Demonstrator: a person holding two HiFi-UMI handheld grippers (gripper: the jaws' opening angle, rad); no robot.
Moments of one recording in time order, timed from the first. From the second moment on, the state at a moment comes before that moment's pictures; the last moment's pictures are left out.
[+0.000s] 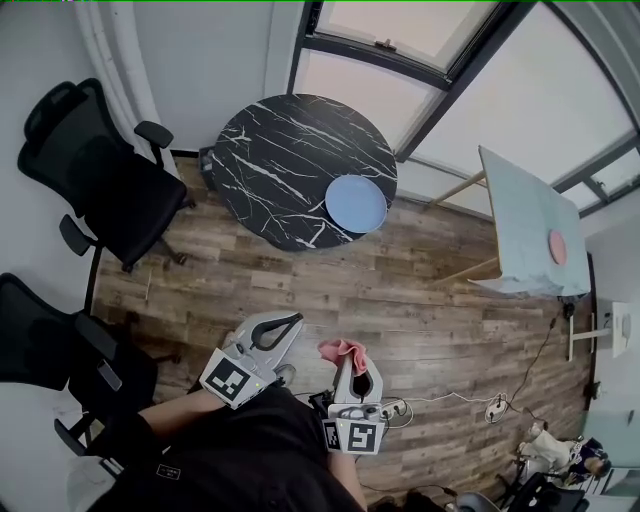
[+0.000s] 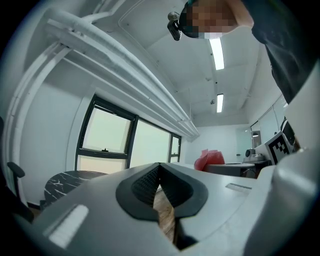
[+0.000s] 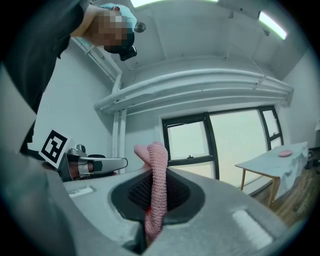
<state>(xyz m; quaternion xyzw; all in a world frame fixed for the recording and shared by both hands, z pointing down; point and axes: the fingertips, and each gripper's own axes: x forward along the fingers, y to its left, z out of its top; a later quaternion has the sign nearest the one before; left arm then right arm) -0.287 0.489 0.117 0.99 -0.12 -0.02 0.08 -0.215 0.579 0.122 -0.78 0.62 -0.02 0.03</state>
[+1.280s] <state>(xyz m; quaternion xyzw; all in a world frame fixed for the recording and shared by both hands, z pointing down) -0.192 0.404 0.155 0.99 -0.13 0.03 0.10 -0.111 0.491 0.157 -0.77 0.64 -0.04 0.02</state>
